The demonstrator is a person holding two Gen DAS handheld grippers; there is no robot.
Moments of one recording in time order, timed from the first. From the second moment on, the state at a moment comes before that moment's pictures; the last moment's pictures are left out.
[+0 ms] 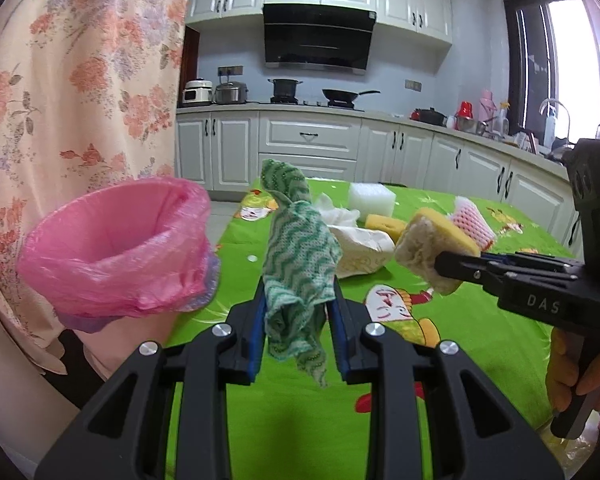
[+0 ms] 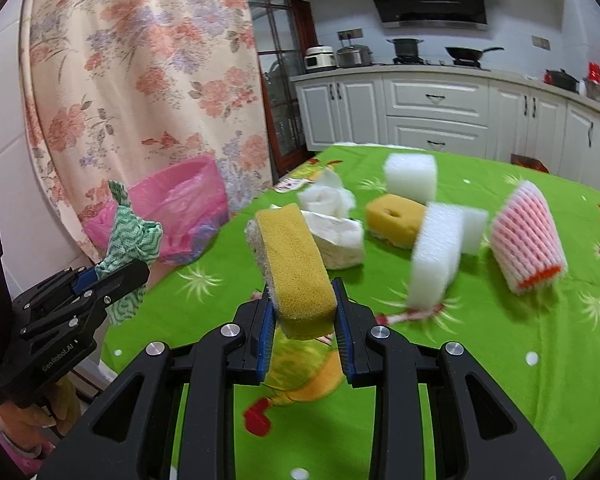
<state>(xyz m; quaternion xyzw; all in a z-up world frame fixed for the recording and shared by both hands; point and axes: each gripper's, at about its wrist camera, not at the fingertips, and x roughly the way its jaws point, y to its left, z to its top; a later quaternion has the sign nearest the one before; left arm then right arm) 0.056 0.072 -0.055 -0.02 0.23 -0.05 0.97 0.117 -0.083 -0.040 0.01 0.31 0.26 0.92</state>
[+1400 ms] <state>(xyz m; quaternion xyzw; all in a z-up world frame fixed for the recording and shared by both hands) 0.134 0.298 -0.027 -0.10 0.23 0.11 0.96 0.217 0.147 0.005 -0.05 0.30 0.37 0.88</state>
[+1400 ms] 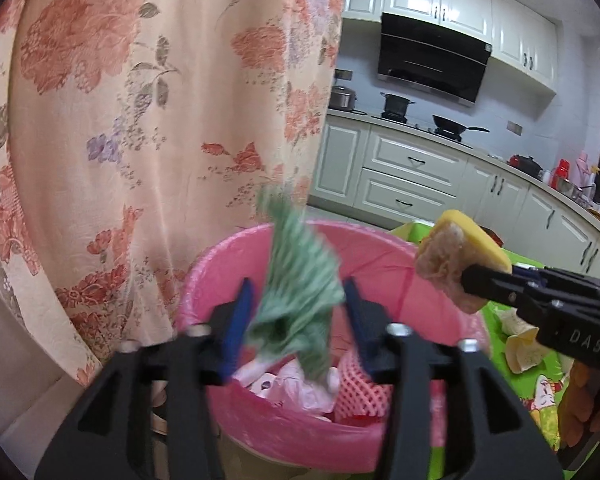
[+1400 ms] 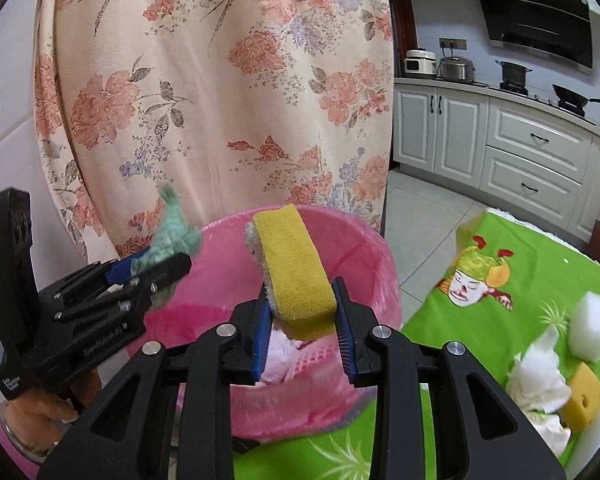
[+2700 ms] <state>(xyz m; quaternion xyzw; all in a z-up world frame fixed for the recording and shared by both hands) 0.069 0.122 -0.041 -0.07 0.22 0.05 0.97 0.143 -0.067 -0.031 0.00 0.29 0.23 0.93</state>
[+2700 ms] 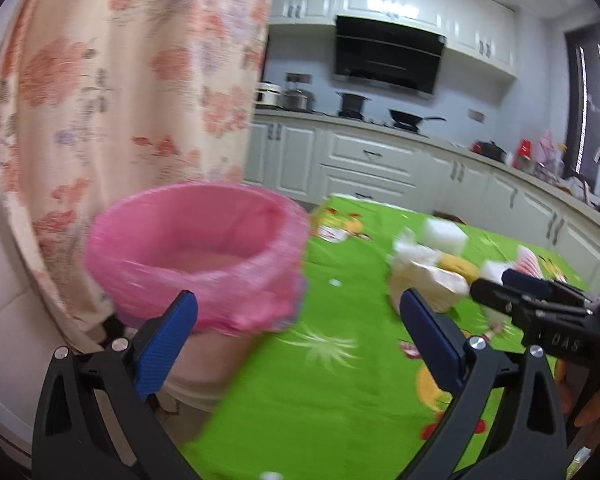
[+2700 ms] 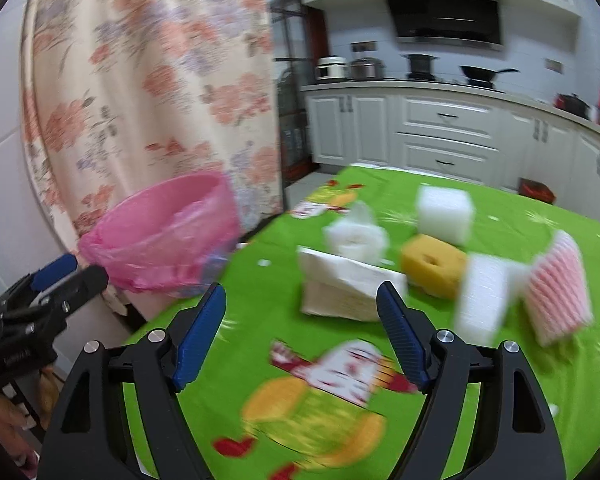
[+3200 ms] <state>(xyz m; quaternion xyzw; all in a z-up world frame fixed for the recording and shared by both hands) 0.116 0.024 -0.059 -0.03 0.27 -0.02 0.96 0.148 -0.188 -0.051 0.05 0.30 0.11 0.95</state>
